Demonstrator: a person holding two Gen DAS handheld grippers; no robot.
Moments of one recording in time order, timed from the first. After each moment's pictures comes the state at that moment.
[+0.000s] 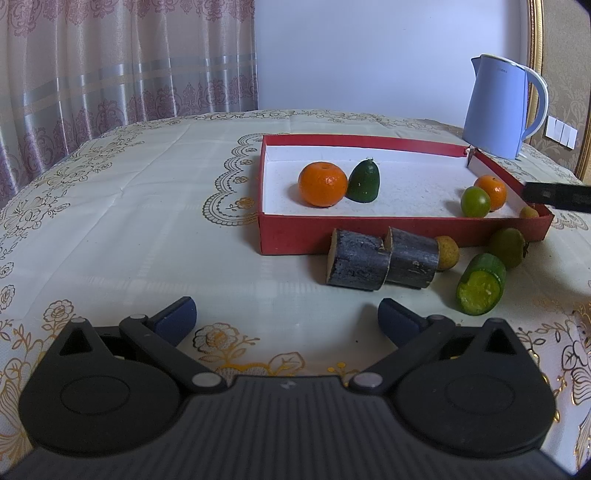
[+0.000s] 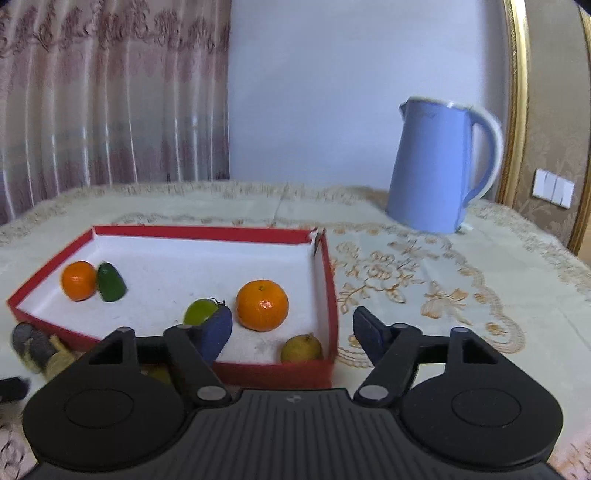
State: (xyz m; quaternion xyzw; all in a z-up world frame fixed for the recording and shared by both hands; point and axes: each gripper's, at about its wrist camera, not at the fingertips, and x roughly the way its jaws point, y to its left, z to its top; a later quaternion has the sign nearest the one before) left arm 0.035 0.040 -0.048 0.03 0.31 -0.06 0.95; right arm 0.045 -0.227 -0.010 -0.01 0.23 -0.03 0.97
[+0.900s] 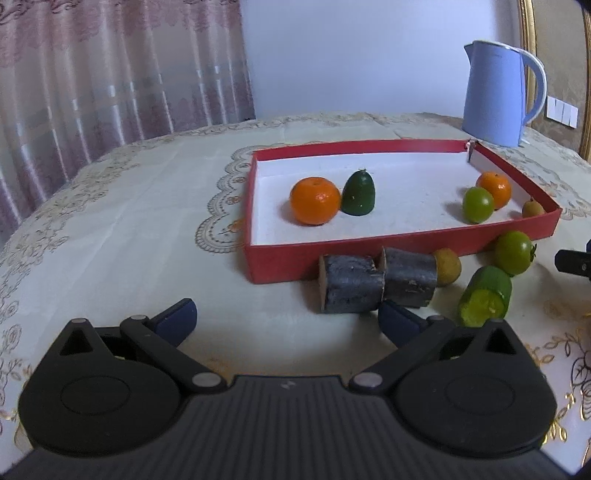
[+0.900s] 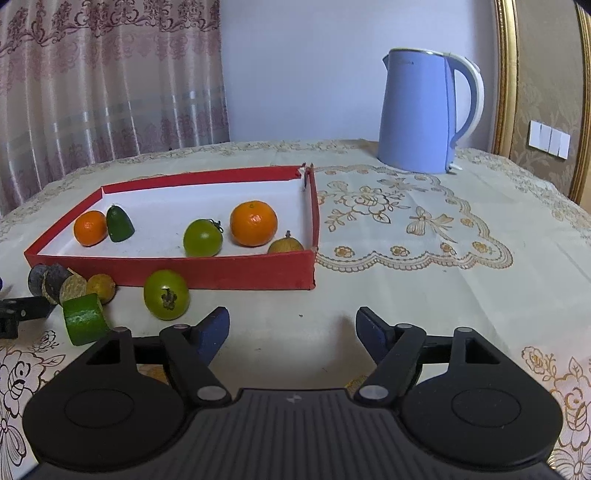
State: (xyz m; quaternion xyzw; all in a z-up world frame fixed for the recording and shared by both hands) left arm 0.051 0.023 -0.040 0.07 0.31 -0.06 0.95; right arm 0.011 -0.244 -0.037 0.03 0.29 -0.03 0.96
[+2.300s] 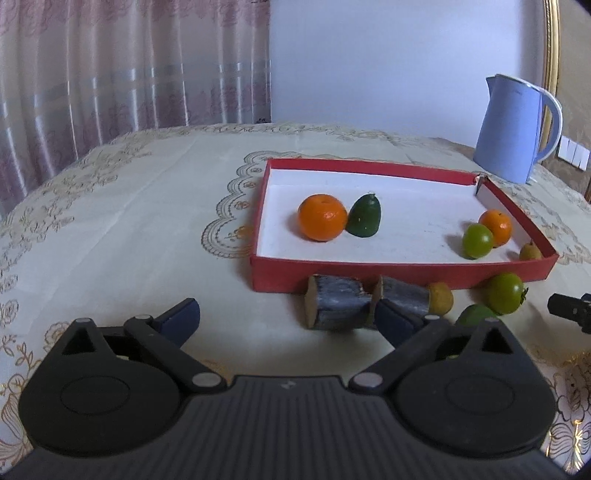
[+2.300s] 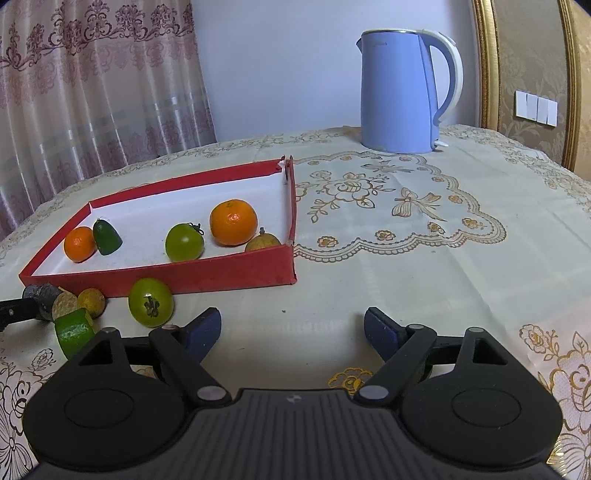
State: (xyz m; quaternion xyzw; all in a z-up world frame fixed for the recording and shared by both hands) left arm 0.051 0.027 -0.028 0.01 0.30 -0.04 0.95; right arm 0.011 -0.261 -0.040 0.08 0.30 -0.04 0.95
